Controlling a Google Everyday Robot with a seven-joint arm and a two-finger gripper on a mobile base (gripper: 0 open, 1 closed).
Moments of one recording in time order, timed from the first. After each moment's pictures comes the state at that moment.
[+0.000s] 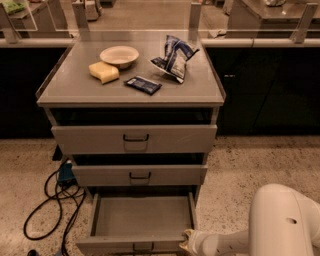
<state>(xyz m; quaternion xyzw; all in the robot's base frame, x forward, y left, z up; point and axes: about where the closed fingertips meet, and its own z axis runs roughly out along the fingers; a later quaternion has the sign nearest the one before) 0.500 -0.141 0.174 -0.51 0.80 0.02 0.31</state>
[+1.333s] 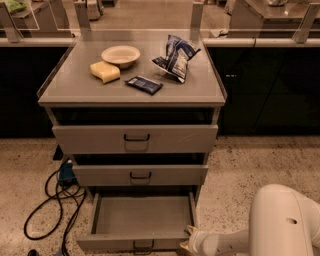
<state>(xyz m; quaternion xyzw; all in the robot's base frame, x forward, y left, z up) 0.500 -0.141 0.174 -0.51 0.80 0.02 0.31</state>
